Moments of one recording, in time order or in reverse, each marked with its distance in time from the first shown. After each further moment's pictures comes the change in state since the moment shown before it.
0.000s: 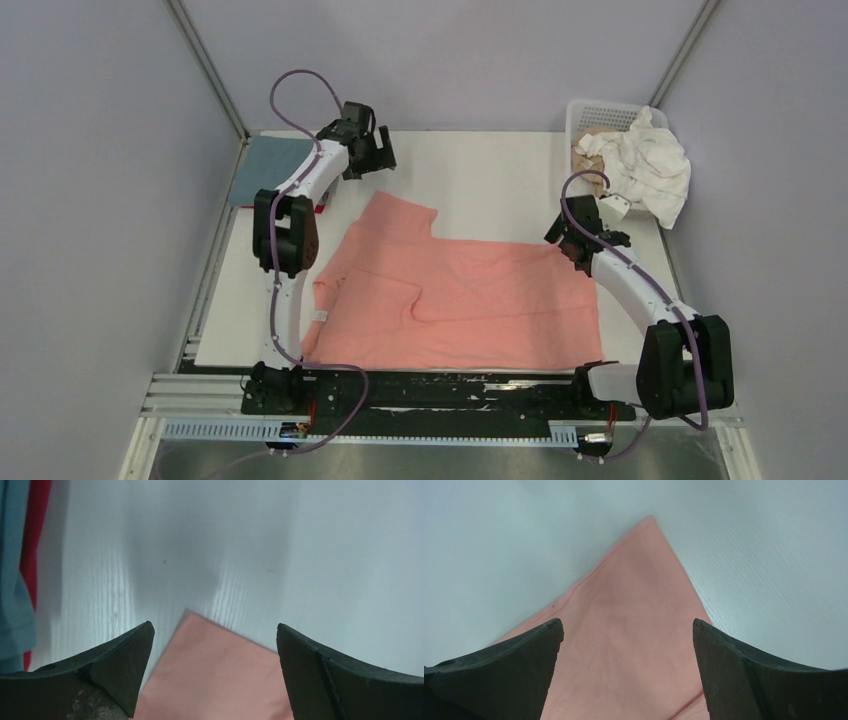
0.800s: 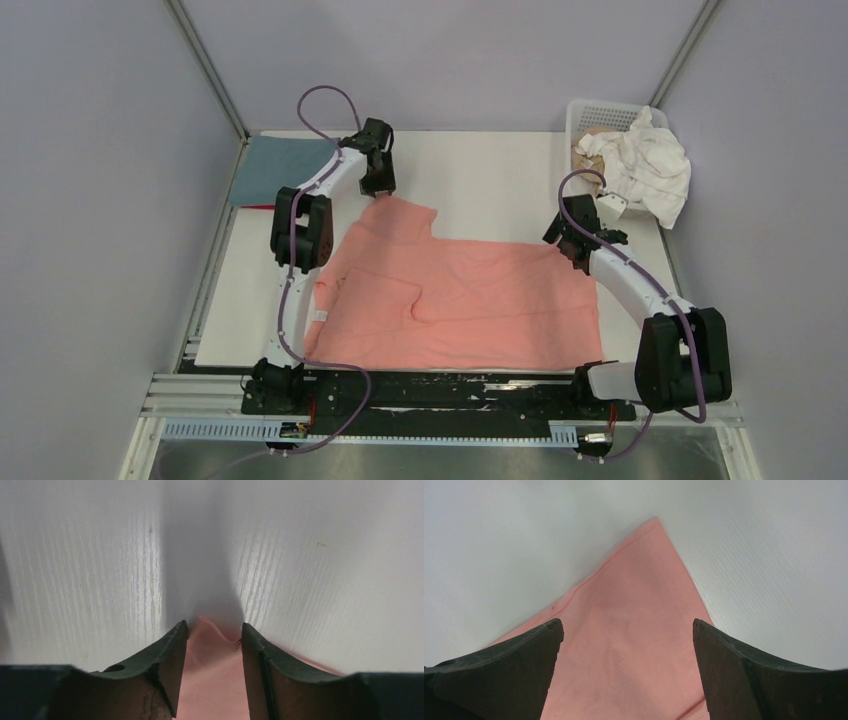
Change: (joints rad) left arm -0.054 0.211 0.118 -0.109 -0.049 0.039; right arm -0.002 0.041 0.000 0.030 -0.002 -0.030
